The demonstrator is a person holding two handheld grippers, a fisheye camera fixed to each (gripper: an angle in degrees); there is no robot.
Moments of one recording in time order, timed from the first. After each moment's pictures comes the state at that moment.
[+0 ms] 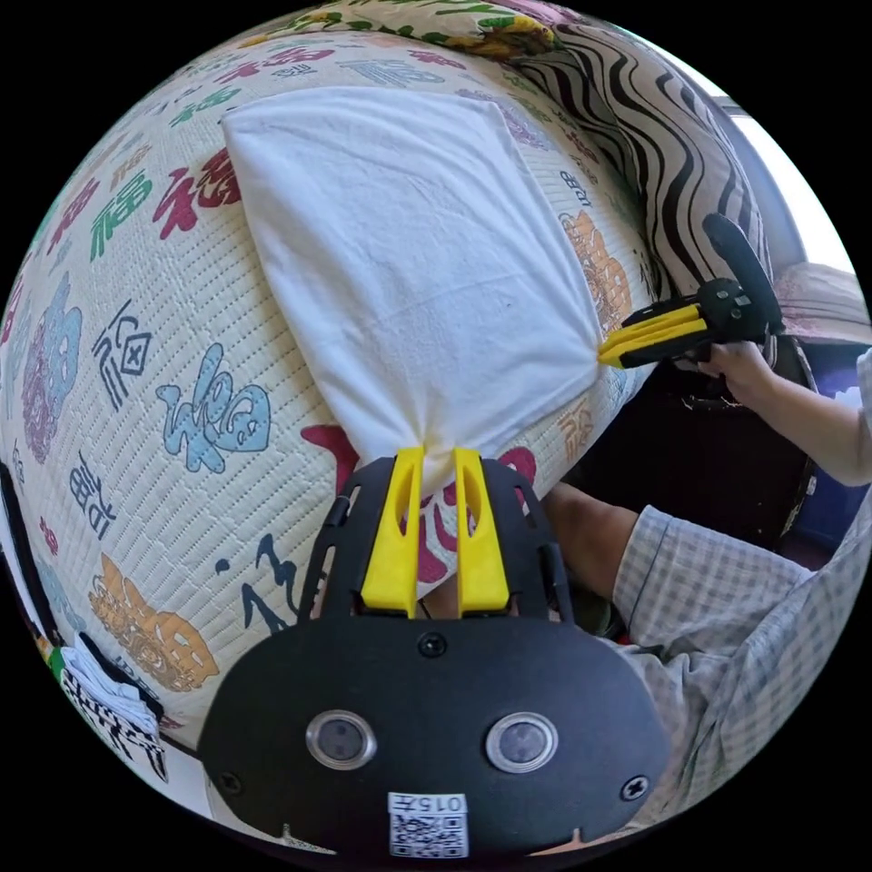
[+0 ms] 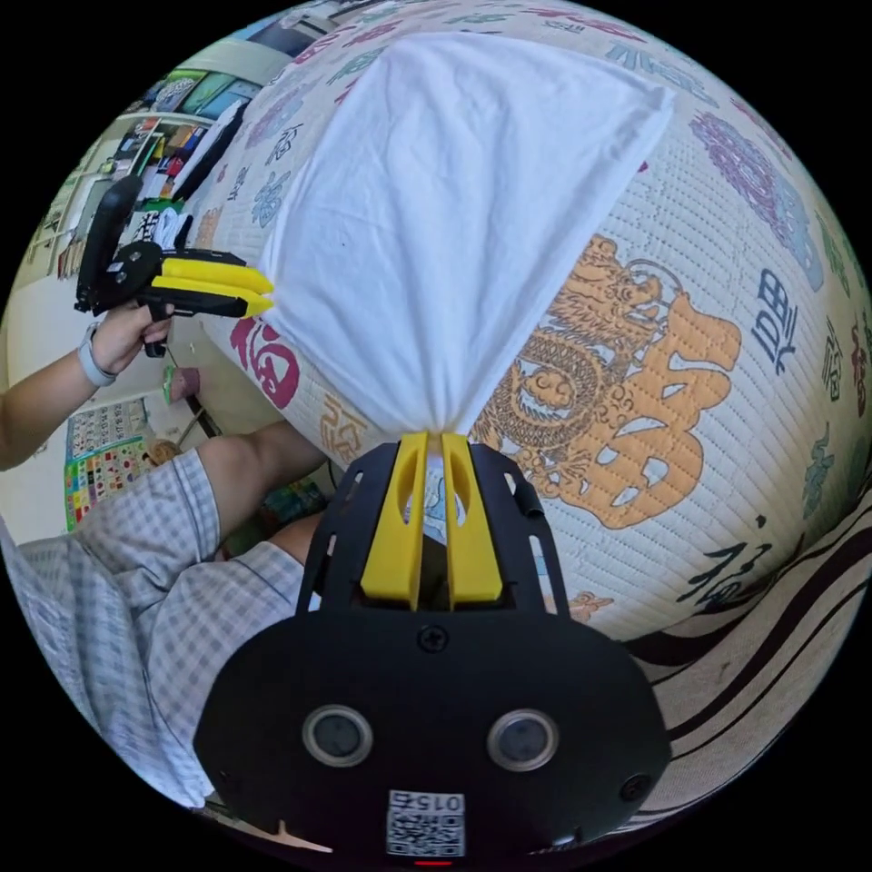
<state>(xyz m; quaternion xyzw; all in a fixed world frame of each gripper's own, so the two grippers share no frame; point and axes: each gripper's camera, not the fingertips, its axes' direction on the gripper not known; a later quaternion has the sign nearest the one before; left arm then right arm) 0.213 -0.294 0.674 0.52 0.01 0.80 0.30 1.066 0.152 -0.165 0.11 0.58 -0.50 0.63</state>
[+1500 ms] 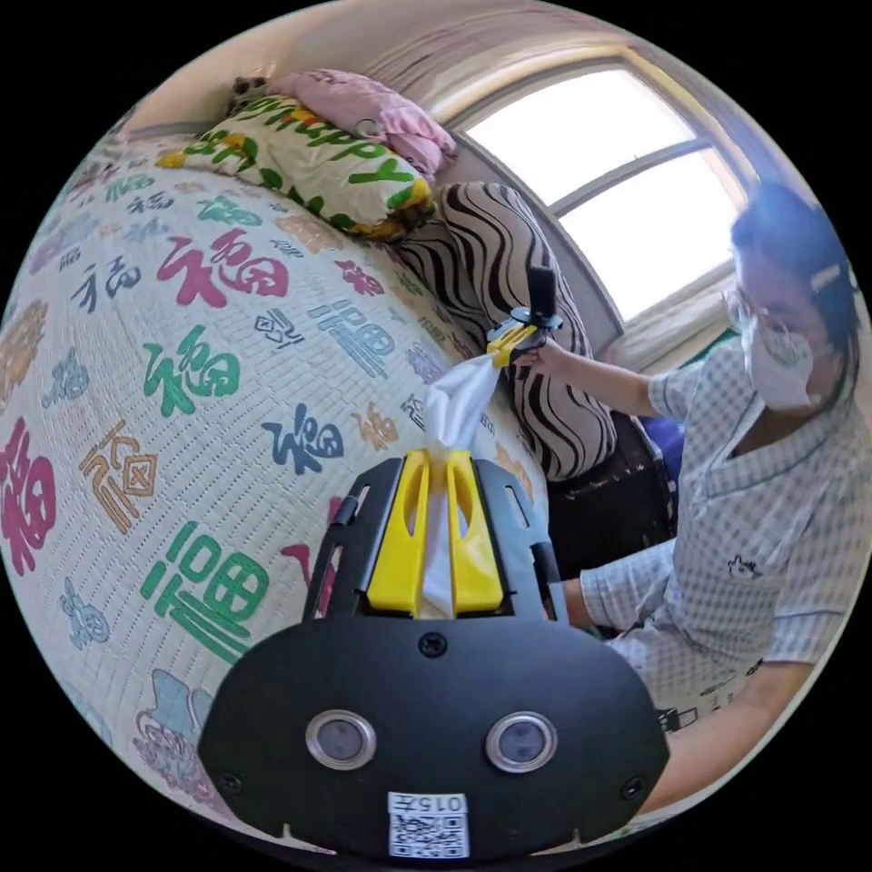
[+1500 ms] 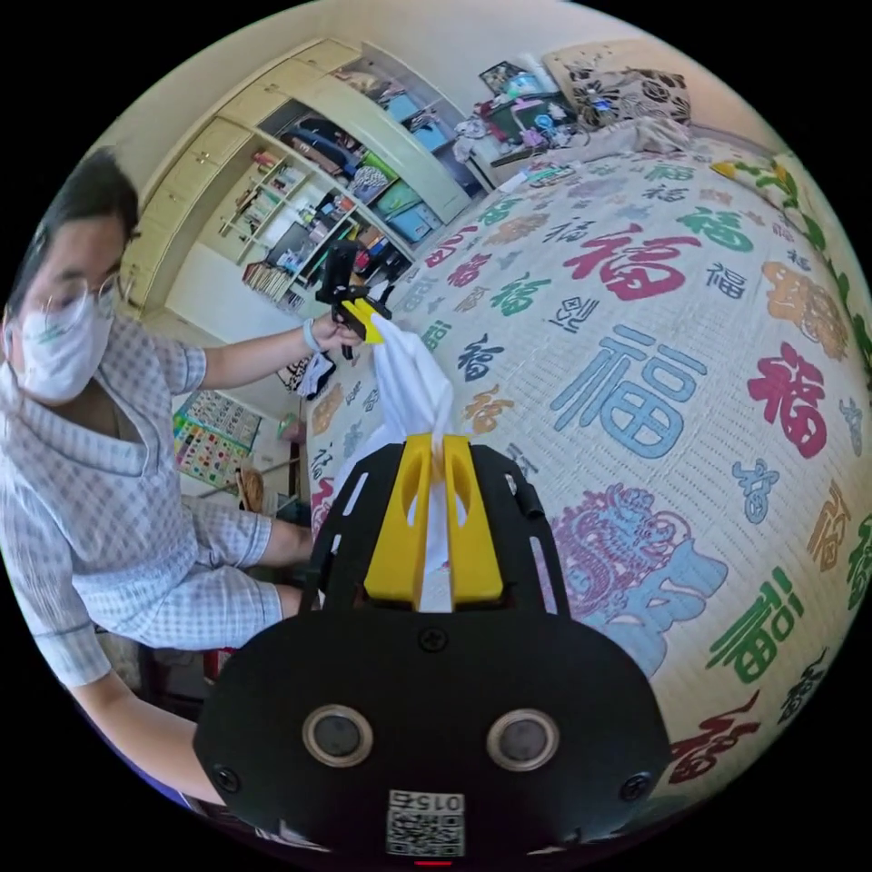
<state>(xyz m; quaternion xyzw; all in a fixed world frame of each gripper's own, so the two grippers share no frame) 0.056 -0.246 0.362 0.40 0.13 0.91 0.01 0.771 0.190 -0.303 0.04 0.36 -0.76 0.54</state>
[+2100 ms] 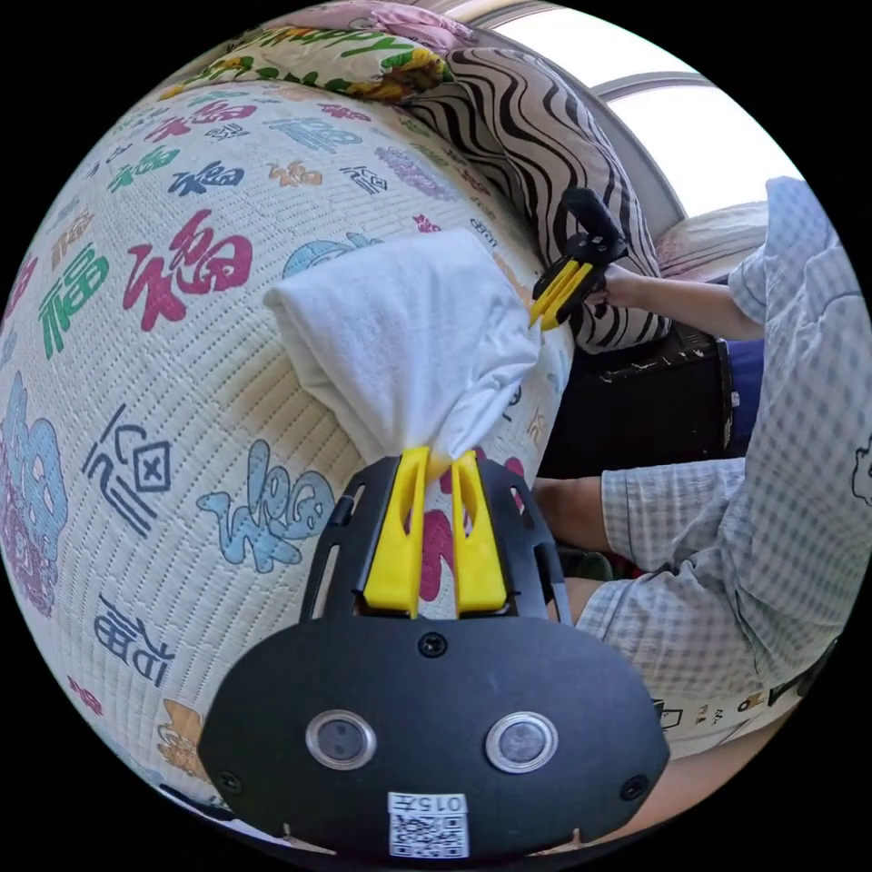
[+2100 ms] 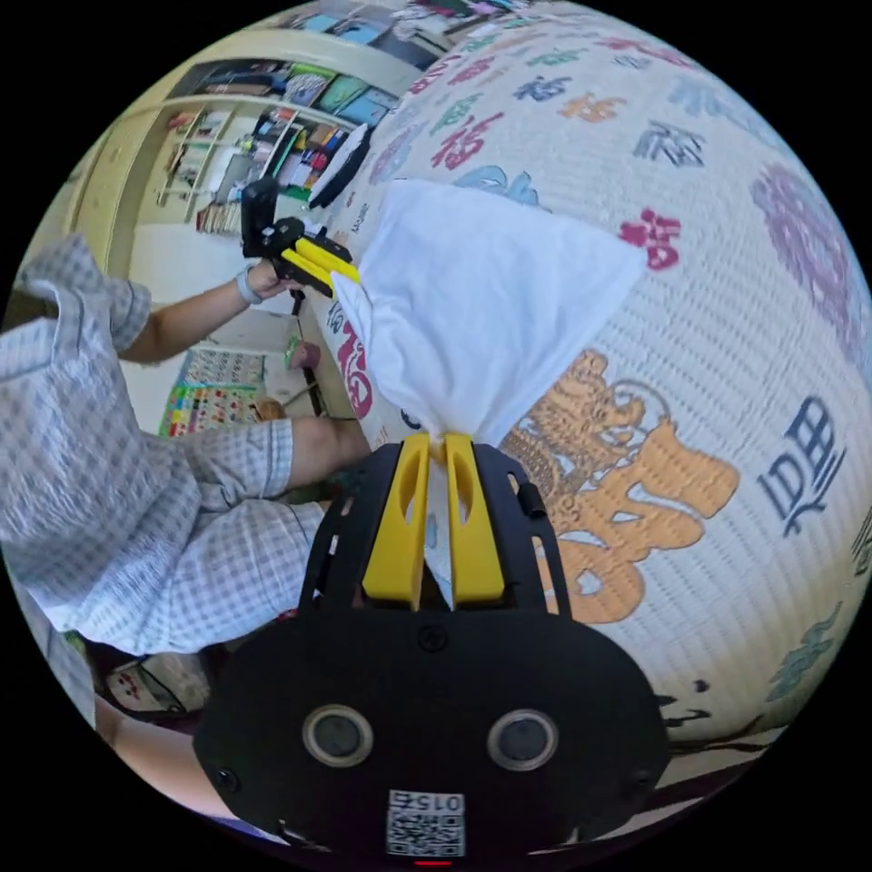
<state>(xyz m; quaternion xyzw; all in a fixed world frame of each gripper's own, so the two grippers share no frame) 0.084 -0.329 0.656 0.45 0.03 0.88 0.15 0.959 0.141 -0.176 -0.05 0.44 -0.61 0.66</state>
